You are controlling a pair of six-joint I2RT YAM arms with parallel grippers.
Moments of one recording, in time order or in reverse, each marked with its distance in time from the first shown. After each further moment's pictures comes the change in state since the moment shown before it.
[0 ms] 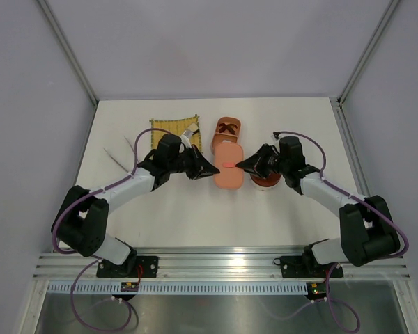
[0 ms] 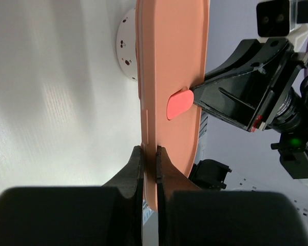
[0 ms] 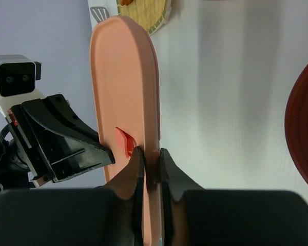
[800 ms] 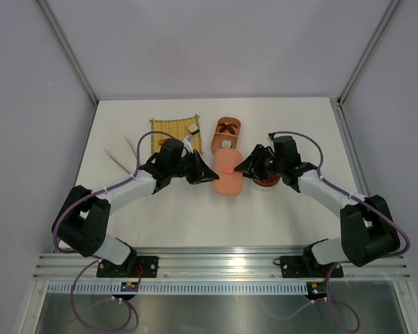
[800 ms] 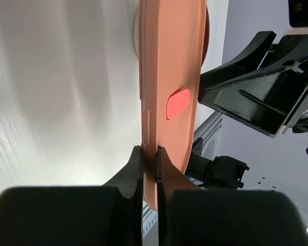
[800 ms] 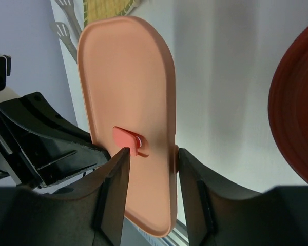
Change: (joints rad) left arm -0.017 0.003 -0.040 -0.011 -0.026 0.039; right arm 0.042 0.003 0.056 -0.178 0.079 -0.099
